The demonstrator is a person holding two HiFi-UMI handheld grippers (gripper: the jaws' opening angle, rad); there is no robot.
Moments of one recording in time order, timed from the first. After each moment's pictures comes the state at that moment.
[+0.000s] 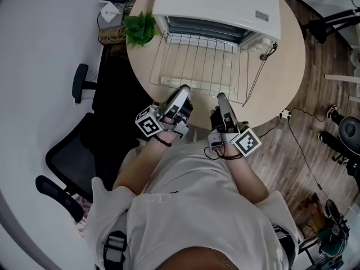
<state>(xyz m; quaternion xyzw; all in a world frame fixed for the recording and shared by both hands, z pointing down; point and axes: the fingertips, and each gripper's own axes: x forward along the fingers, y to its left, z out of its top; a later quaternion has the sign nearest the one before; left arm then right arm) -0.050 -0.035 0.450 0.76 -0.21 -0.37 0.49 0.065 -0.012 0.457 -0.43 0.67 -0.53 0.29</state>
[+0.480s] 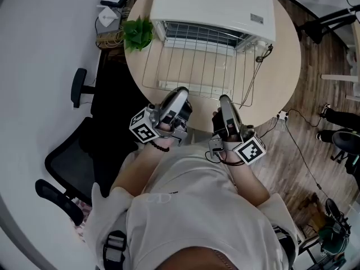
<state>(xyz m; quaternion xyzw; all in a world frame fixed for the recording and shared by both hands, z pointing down) -0.050 -0.036 0.383 0.79 -0.18 -0.39 0.44 0.066 -0.017 0.386 -0.41 0.73 -0.46 0.31</state>
